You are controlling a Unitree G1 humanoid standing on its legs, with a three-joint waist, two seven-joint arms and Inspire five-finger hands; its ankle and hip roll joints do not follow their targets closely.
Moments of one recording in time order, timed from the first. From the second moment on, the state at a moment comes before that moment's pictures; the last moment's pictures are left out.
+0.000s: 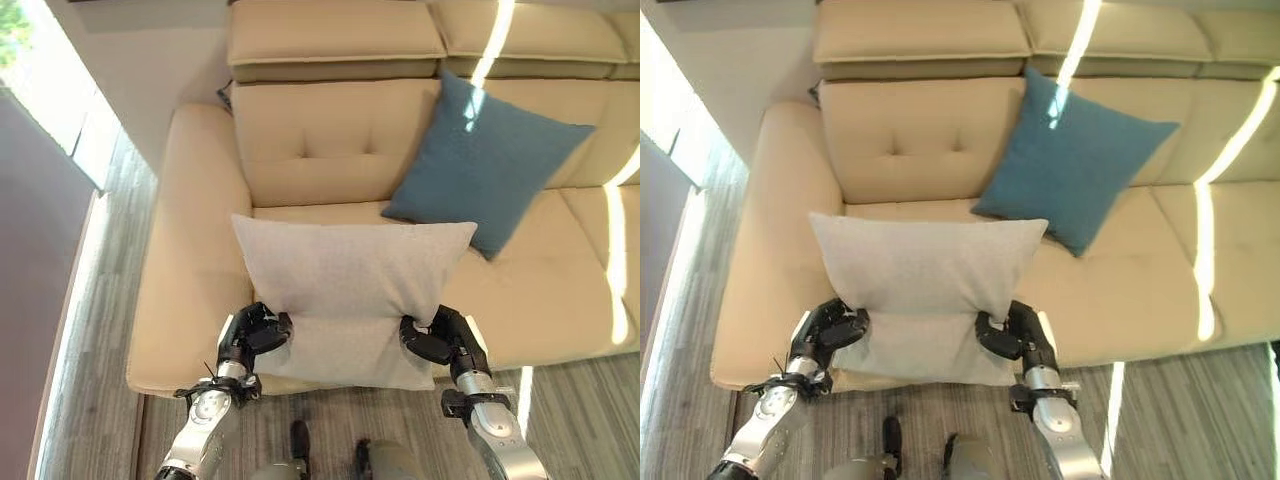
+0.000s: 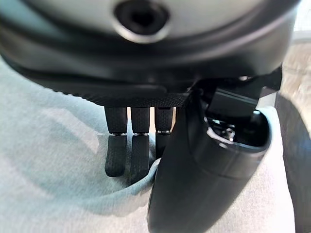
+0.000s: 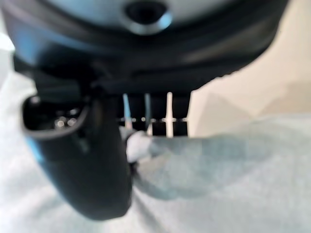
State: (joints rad) left arm -0.02 0.33 -0.27 0.28 -0.52 -0.15 0.13; right arm 0.11 -0.37 0.15 0.15 0.18 -0.14 -0.16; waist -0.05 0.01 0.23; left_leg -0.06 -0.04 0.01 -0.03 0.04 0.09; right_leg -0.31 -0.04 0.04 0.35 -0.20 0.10
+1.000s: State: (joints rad) left arm -0.44 0.33 -0.30 0.40 -0.43 -0.16 0.37; right arm -0.39 -0.42 0.24 0.37 0.16 -0.13 -0.36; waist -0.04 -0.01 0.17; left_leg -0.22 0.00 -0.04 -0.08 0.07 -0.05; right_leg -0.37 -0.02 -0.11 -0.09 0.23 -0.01
